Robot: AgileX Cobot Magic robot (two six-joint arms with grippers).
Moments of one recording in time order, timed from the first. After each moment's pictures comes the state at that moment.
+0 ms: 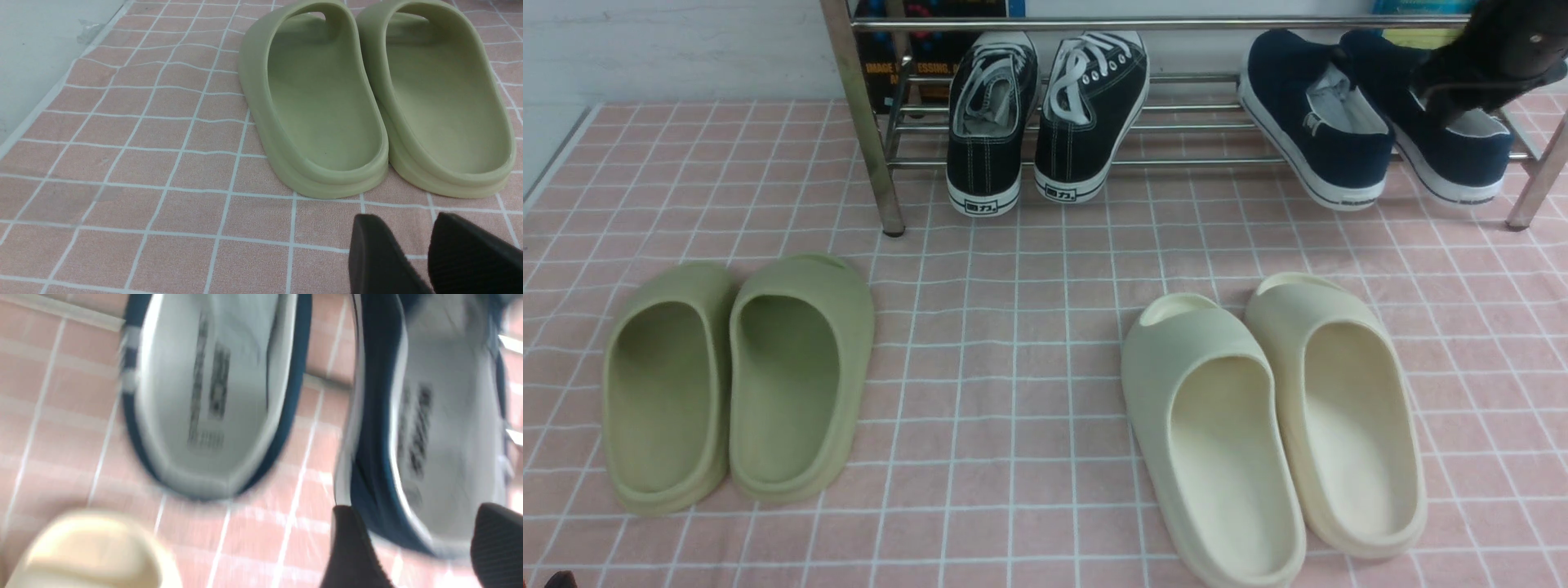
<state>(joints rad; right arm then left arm) 0.00 2.13 -2.24 -0.01 1.22 -0.22 0.05 -0.01 0.02 0.11 0.37 -0.08</state>
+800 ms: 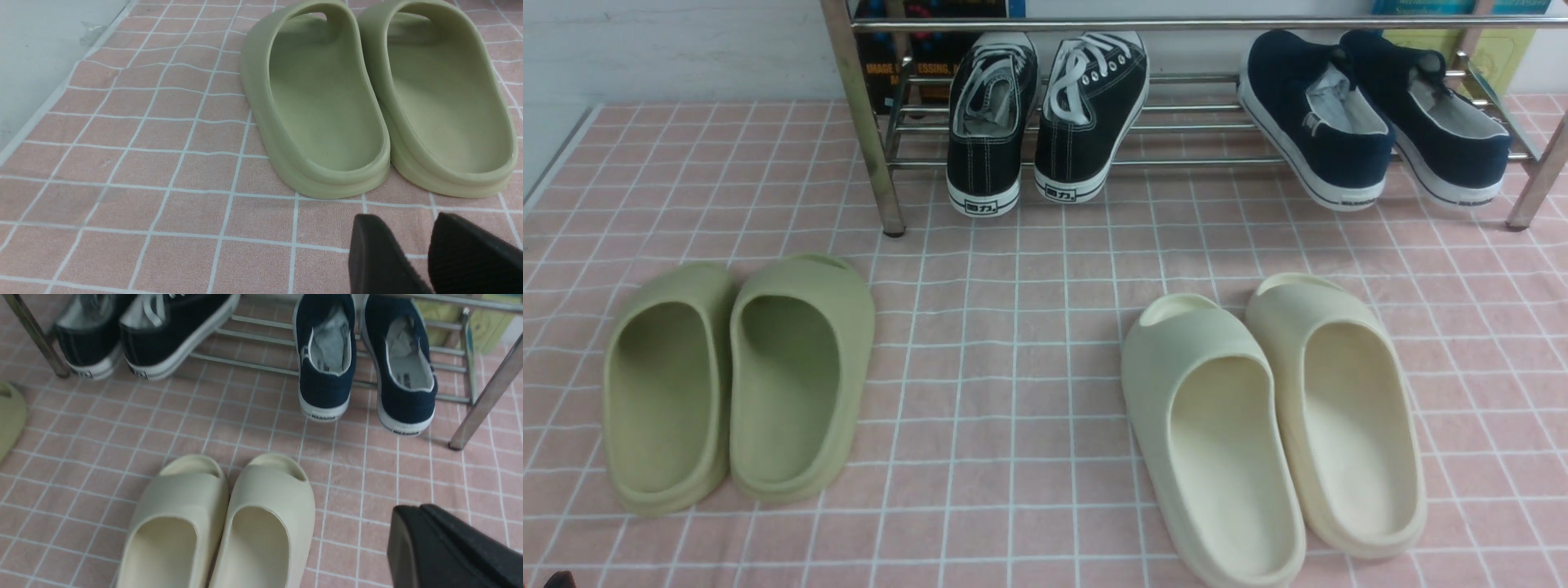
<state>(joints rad) 0.00 0.75 -1.10 0.27 0.87 -0.22 0.05 -0.01 0.02 0.12 0.37 -0.08</state>
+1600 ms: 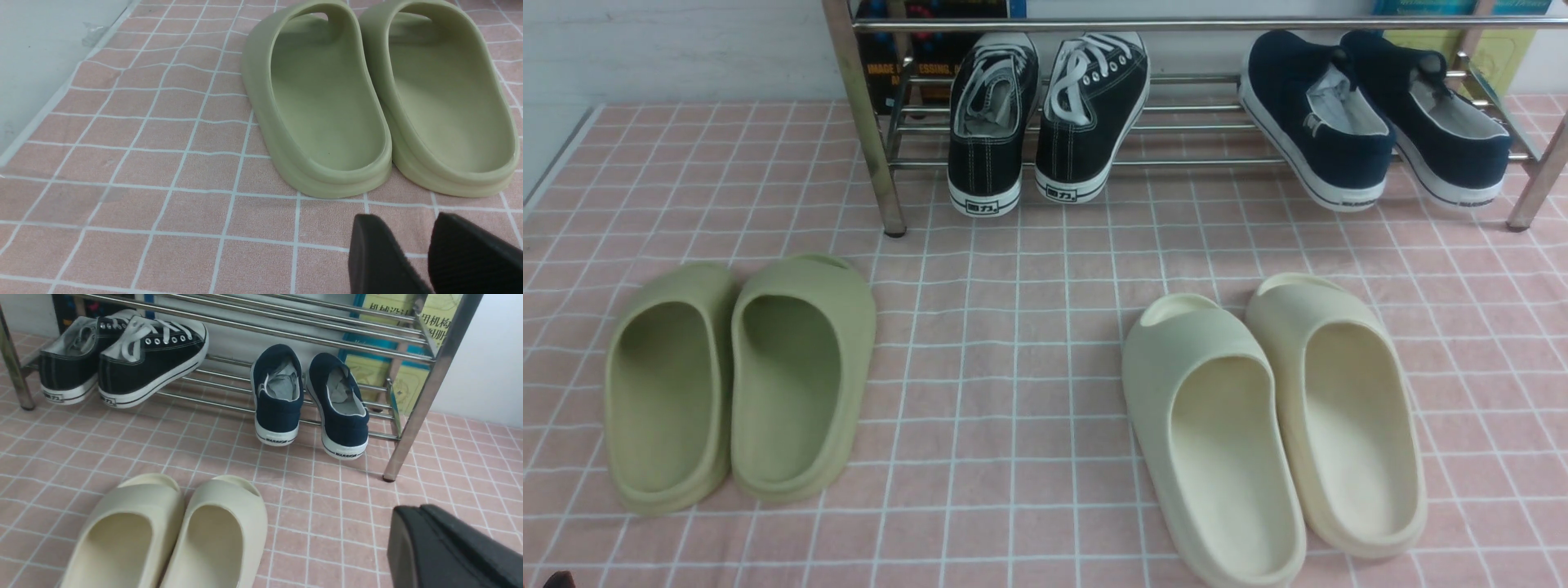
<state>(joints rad) 0.00 0.37 -0.77 0.15 0.71 -0.22 0.05 -0.01 0.02 0.12 0.37 -0.08</state>
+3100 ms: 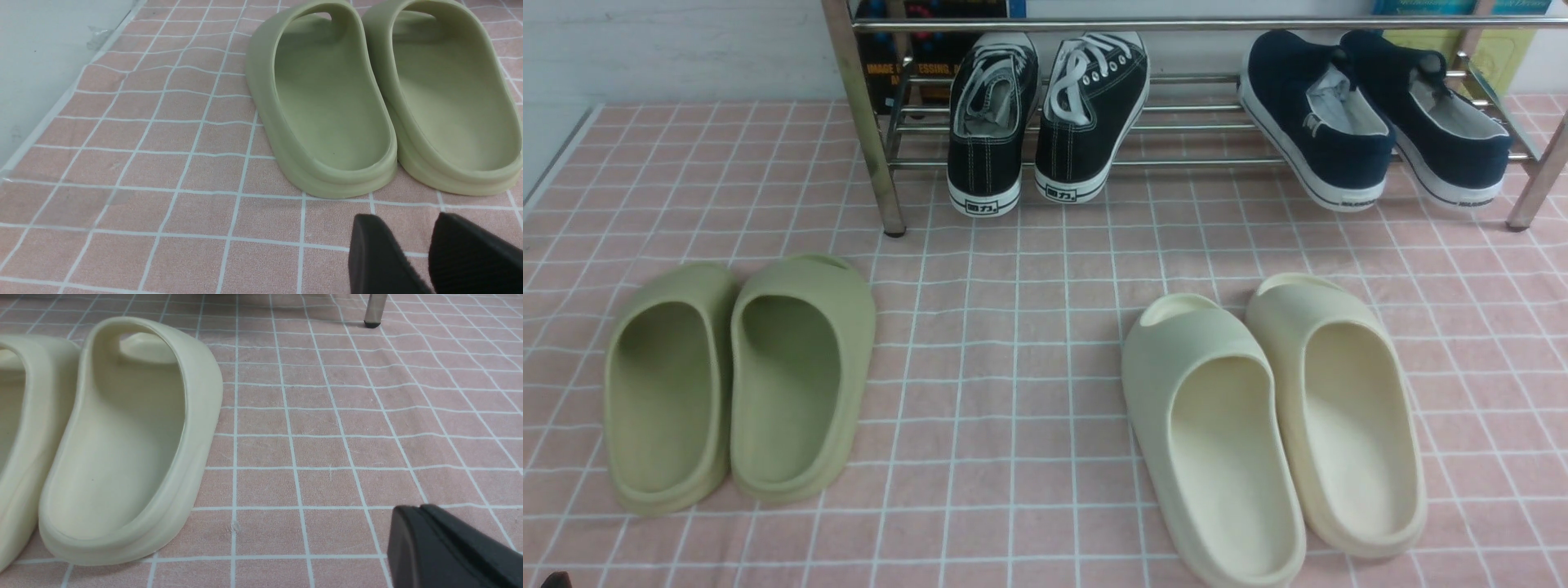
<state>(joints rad) -0.04 -0.01 0.02 -0.06 0.36 0.06 0.05 -0.01 0.02 0.14 0.37 -0.08</state>
